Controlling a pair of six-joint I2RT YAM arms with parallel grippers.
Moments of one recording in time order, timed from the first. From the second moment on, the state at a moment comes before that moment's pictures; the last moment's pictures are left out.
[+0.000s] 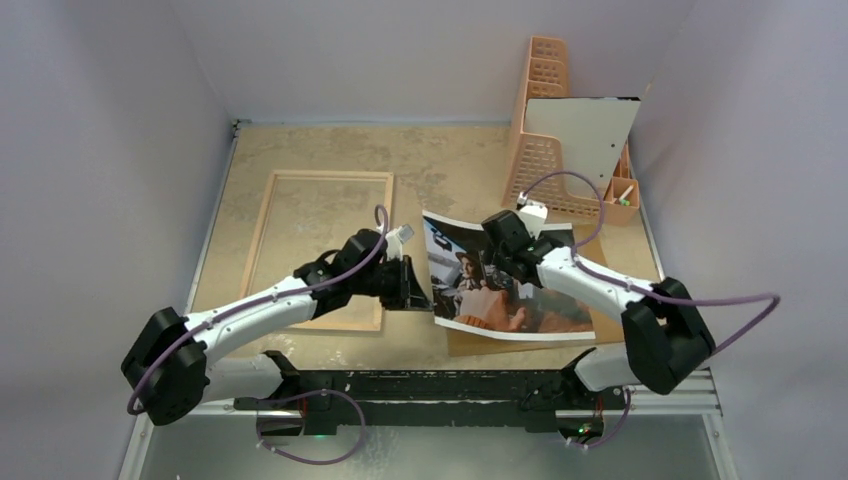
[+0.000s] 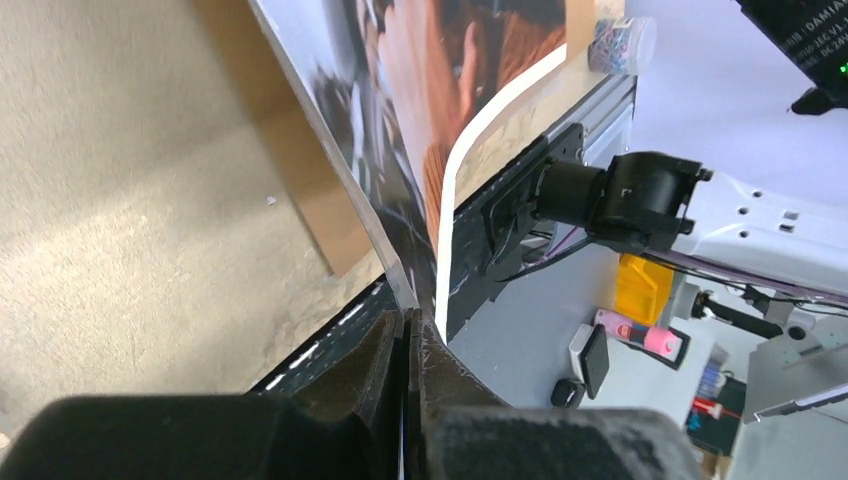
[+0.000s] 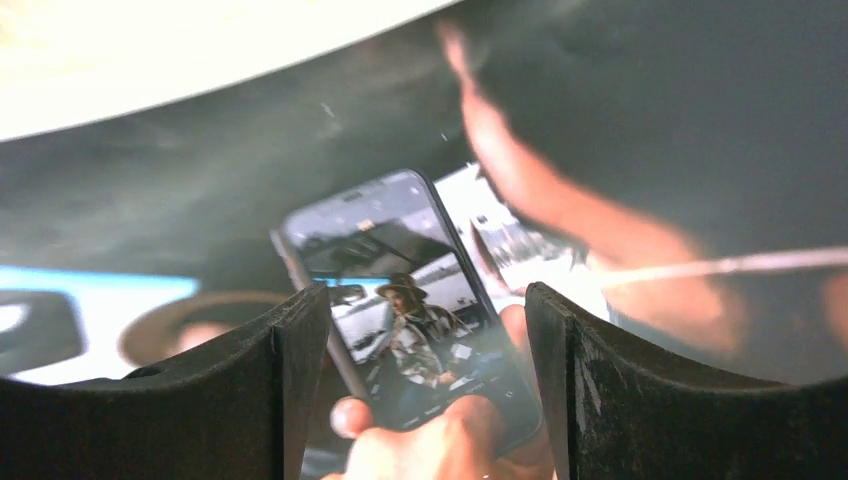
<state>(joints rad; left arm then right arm) -0.81 1.20 0.65 -0.13 0.43 -0.93 0.60 1.42 0.78 -0.42 0.50 0.82</state>
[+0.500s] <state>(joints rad) -0.76 1.23 1.20 -0.68 0.22 -0.69 0.60 1.12 0.91 -0.37 0.47 0.62</state>
